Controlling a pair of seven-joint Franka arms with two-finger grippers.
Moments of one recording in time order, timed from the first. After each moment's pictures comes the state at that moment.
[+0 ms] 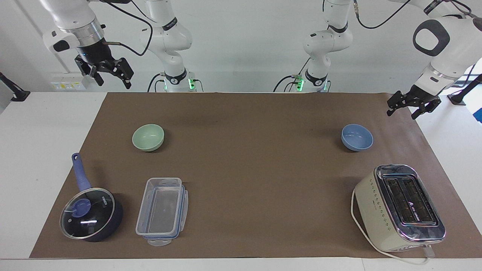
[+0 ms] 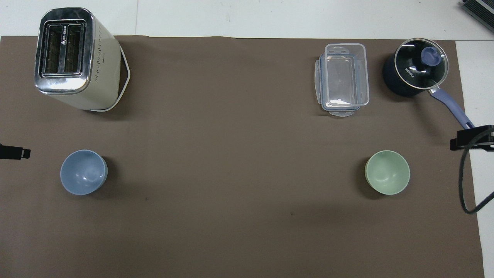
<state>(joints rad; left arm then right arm) 0.21 -0.09 0.04 -1.98 -0.12 1.90 0.45 -0.01 -0.11 -0.06 -1.62 0.00 1.49 0.10</state>
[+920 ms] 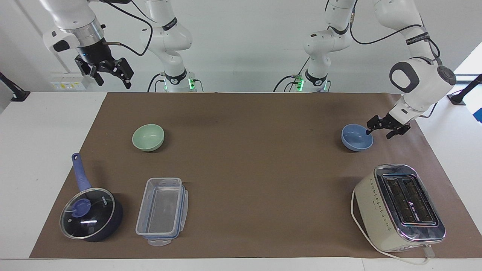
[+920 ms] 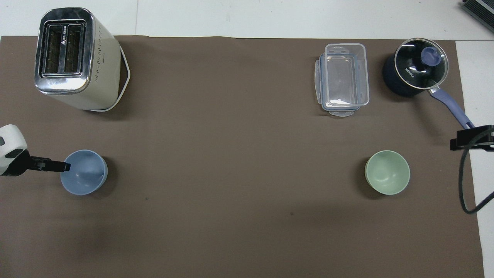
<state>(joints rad) 0.22 0.02 0.04 -2.22 -0.17 2.17 0.56 -0.01 -0.11 -0.06 -1.62 0.00 1.49 0.10</state>
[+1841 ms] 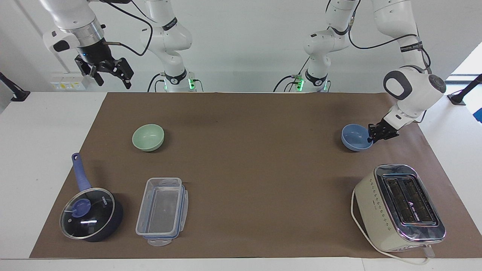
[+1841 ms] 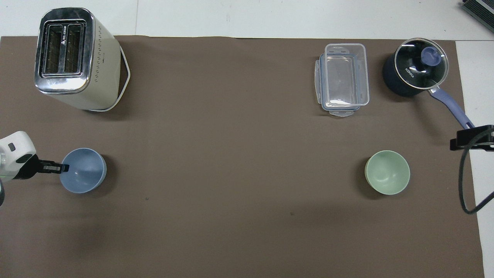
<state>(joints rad) 0.23 0.05 0.03 -2.27 -0.22 2.26 0.61 -0.01 -0.11 -0.06 -1.62 0.00 1.49 0.10</state>
